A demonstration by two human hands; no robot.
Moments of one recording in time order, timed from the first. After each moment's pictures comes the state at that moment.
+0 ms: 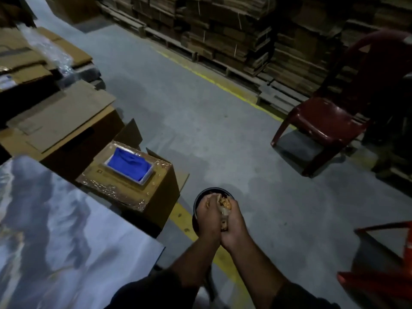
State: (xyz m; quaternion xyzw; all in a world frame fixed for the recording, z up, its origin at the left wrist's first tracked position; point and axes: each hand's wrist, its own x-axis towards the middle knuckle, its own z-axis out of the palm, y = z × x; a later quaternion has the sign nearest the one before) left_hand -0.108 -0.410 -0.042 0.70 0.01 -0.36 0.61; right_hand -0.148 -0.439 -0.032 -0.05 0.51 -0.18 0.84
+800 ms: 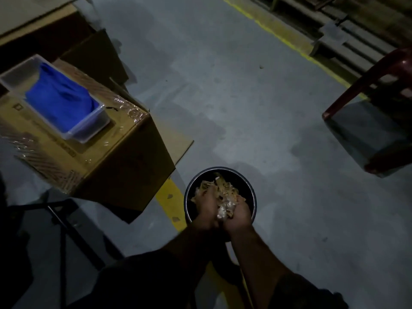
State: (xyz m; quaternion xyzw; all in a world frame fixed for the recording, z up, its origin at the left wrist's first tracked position) left_hand -0.036 -0.544 -0.439 0.66 0.23 -0.42 0.58; right_hand -0.090 -0.577 -0.437 -0.03 0.59 -0.16 0.79
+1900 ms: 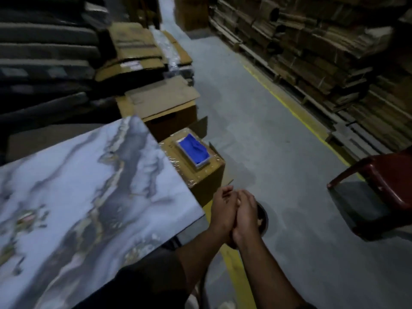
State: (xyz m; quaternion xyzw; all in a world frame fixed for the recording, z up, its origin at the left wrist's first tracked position) left_hand -0.112 -0.318 0.046 0.73 0.02 -0.23 0.64; right_hand -0.142 -0.364 0.047 -0.48 0.44 -0.13 0.75
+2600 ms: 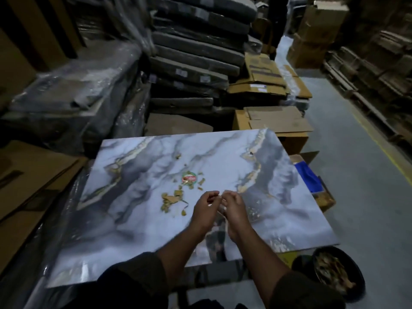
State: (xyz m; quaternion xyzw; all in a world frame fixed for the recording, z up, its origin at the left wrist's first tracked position) left_hand -0.054 0.162 0.059 0.75 0.12 -0.07 0.65; right_hand -0.050 0.068 0.065 -0.59 0.24 0.07 0.77
